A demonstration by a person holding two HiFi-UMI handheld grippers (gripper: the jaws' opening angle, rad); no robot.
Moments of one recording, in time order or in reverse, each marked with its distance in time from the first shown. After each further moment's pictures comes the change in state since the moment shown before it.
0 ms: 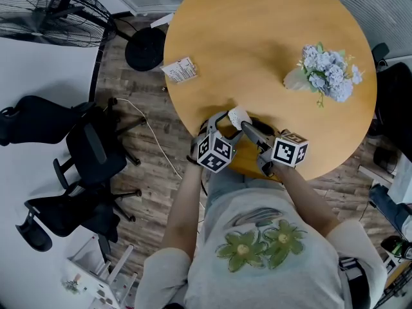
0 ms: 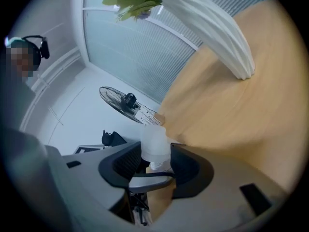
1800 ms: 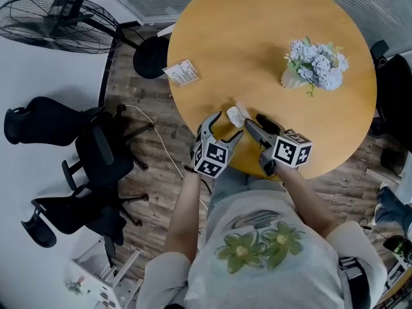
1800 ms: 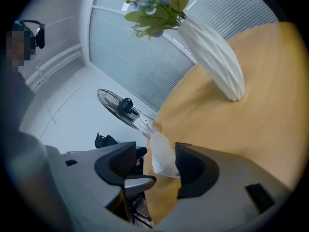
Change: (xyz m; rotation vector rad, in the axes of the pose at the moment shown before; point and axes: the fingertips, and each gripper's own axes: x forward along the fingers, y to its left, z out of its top) left arm -0.041 0.000 0.025 -0.079 -0.088 0.122; right arm -0.031 0.011 0.020 -0.054 -0.074 -0.089
